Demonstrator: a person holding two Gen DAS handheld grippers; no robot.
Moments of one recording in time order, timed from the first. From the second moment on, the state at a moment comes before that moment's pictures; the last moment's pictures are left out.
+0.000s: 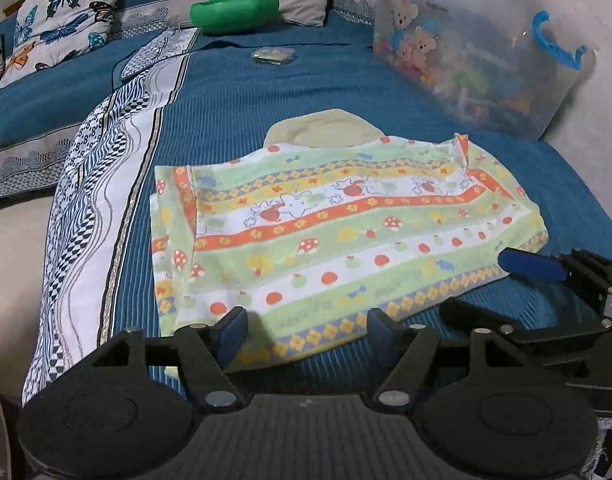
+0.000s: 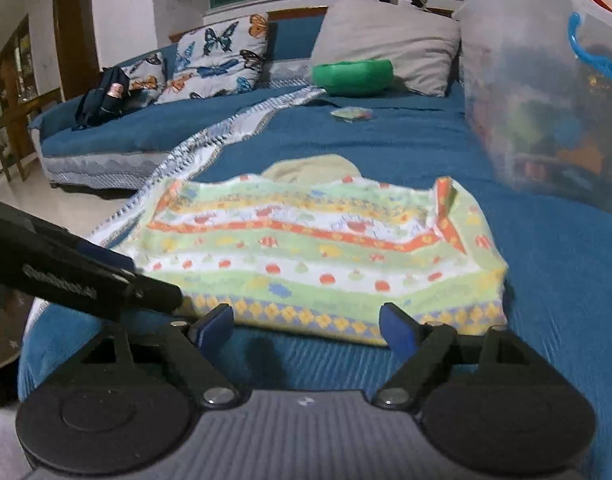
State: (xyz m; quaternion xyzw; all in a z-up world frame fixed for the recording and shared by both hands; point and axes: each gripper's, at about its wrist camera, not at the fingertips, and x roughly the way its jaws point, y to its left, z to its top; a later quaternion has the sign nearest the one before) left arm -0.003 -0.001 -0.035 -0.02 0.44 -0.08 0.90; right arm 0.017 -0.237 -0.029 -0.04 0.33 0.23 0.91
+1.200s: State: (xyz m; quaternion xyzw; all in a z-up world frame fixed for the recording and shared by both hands) left arm -0.032 0.020 -0.044 -0.02 0.48 -0.01 0.88; right arm 0.004 -0.235 -0.014 -0.05 0.33 0.23 0.91
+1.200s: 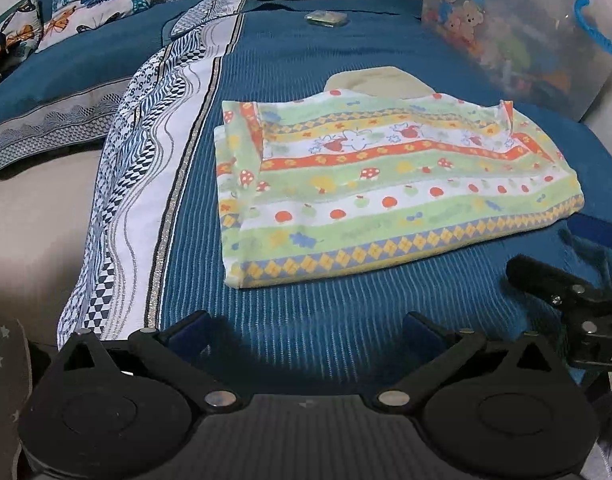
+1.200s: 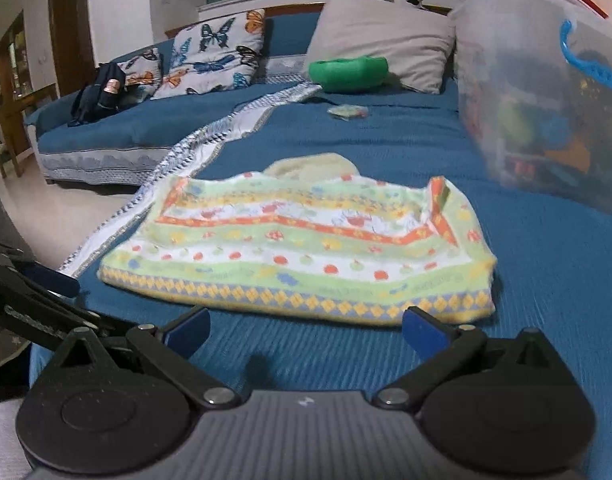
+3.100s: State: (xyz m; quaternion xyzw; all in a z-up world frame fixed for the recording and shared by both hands) left arm 0.081 0.091 -0.044 -0.33 0.50 -0.05 0.80; right arm 0.042 -0.135 0.020 -0.09 0.30 0.43 0.85
